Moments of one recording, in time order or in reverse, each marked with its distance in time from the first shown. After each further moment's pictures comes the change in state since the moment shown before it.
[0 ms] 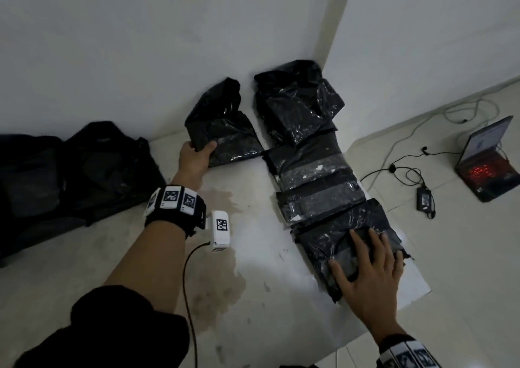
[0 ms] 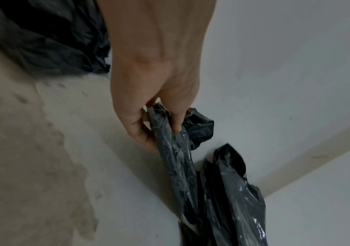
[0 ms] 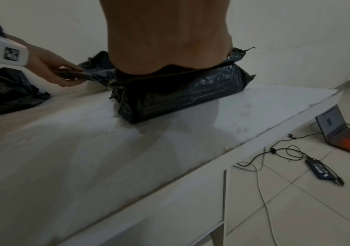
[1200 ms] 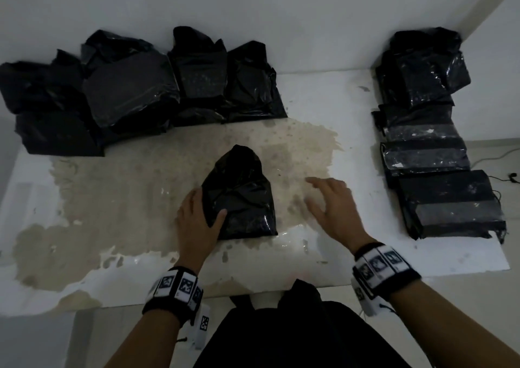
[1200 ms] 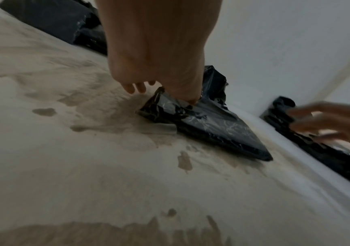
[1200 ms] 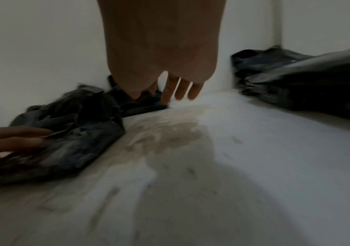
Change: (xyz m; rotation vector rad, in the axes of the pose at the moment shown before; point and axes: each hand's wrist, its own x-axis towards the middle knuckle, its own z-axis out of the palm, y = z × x) left_hand -0.259 -0.247 -0.280 0.716 0.284 0.244; right_hand -0.057 -0.208 0.031 0.362 -0.292 -0.627
